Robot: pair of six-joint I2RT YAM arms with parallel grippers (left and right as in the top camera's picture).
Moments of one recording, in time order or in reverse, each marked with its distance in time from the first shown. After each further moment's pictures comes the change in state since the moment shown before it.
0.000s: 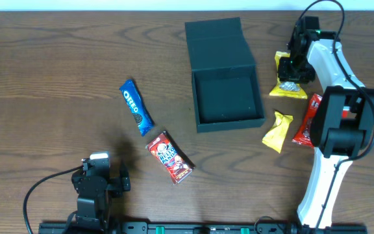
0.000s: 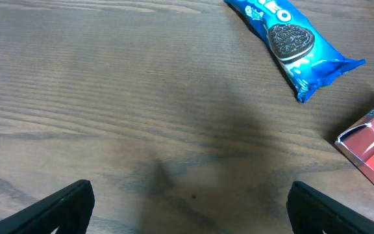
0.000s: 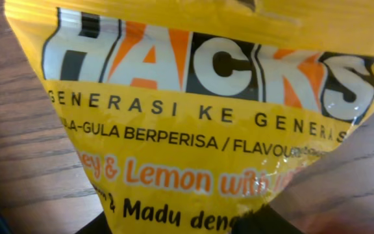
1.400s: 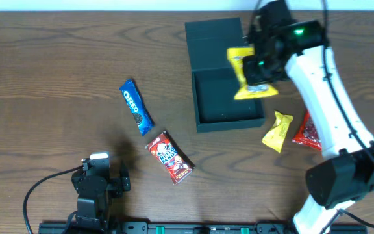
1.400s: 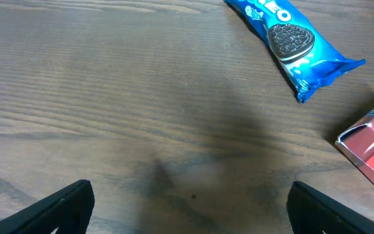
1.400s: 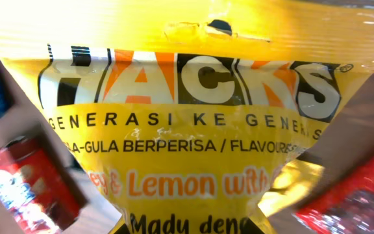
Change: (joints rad) left arm 0.000 0.000 0.000 0.000 0.000 0.000; right arm 0.356 -0.438 0.003 -0.311 -0.117 0.001
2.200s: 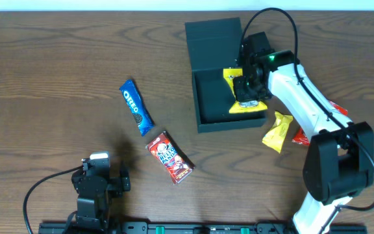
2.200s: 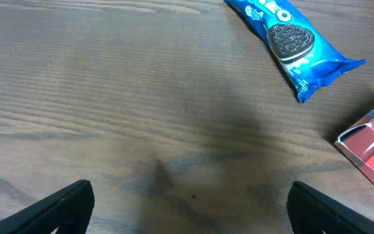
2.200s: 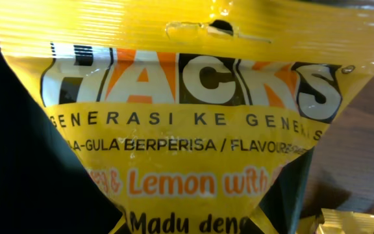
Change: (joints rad) left arm 0.000 0.000 0.000 0.000 0.000 0.000; right arm -0.016 0.032 -0.395 0.398 0.058 0.043
